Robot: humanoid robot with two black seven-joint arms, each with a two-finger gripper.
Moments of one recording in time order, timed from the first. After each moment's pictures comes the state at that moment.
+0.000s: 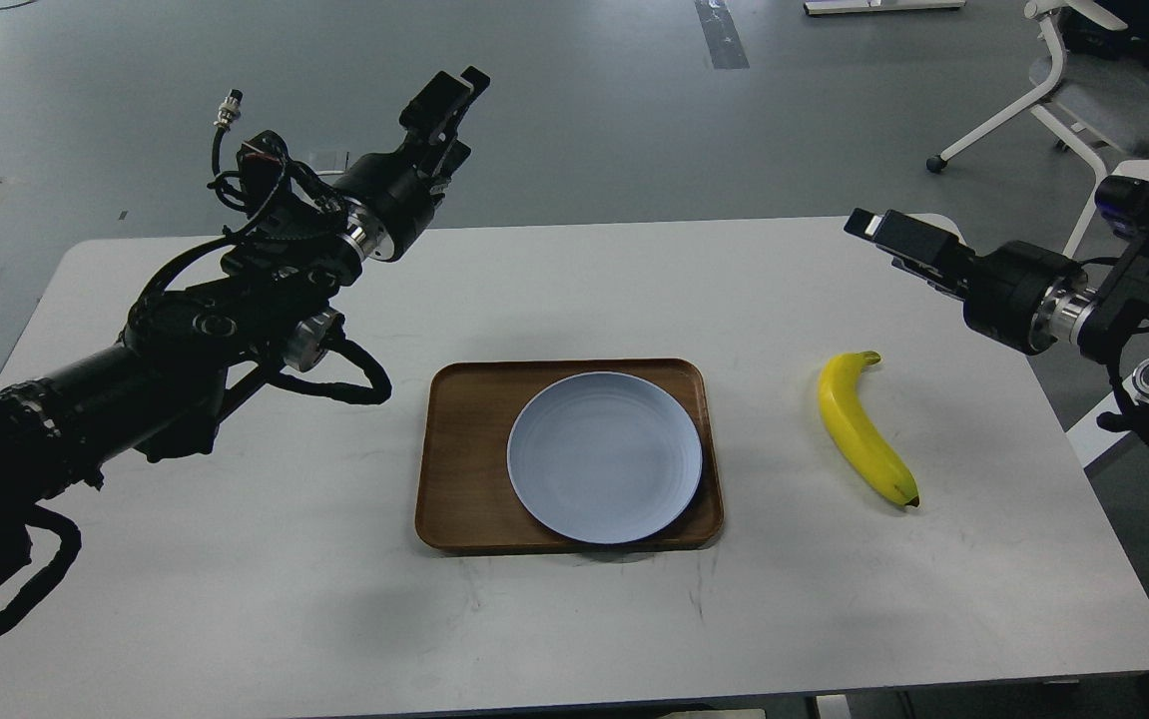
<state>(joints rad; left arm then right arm) -1.10 0.21 -0.24 -0.71 0.24 0.07 -0.40 0.72 -0.88 0.47 1.24 -1.34 0.16 0.22</state>
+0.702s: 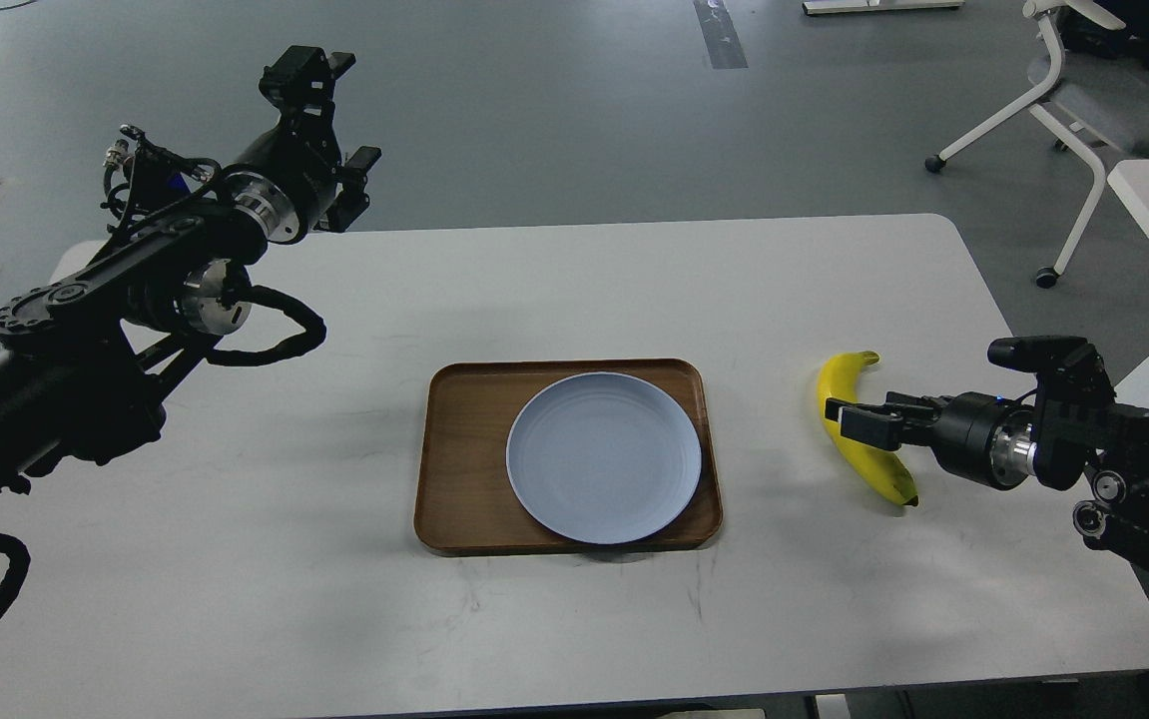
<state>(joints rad) -0.99 0.34 -0.46 -0.81 0.16 0.02 -0.22 0.63 -0.71 0.29 1.08 -1.51 0.08 0.22</state>
